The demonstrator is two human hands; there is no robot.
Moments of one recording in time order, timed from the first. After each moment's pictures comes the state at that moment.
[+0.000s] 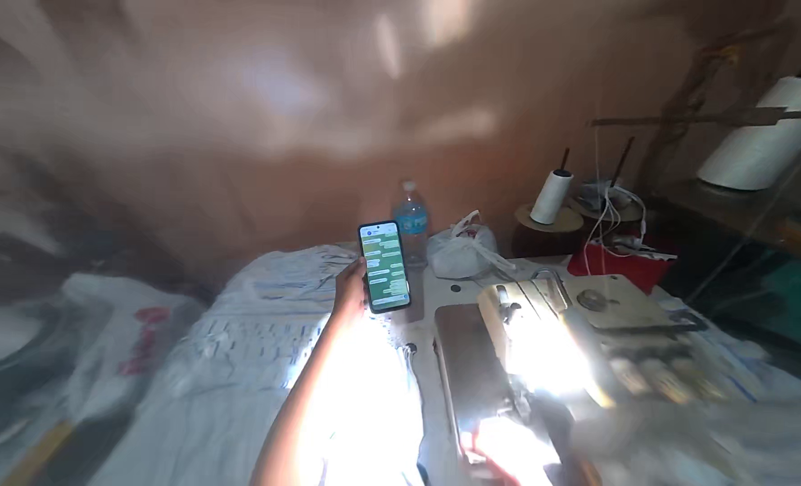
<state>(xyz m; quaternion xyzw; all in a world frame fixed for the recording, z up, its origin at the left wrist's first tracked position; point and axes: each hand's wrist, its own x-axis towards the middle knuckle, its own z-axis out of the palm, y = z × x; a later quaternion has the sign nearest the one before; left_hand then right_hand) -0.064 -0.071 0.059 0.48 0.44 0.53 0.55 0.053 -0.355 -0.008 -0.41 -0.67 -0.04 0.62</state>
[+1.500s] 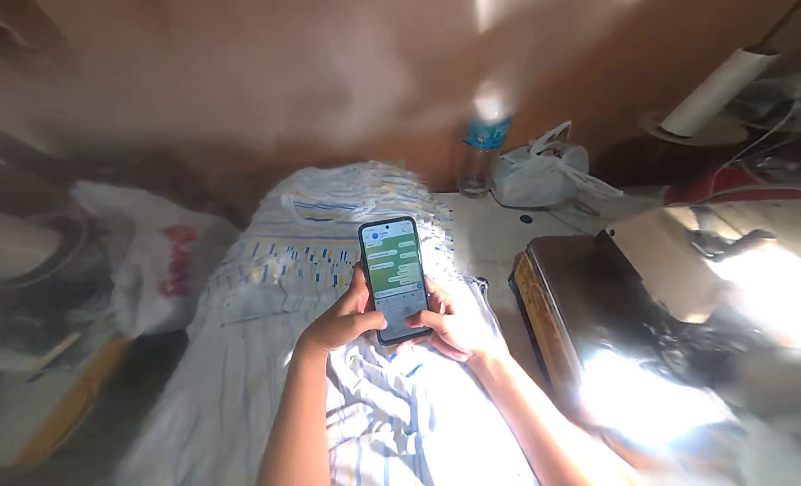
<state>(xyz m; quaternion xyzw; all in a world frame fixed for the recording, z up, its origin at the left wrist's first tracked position) -0.245 -0.128 0.000 0.67 0.27 0.28 0.63 -0.052 -0.184 -0.037 -0.28 -0.34 0.73 0.53</state>
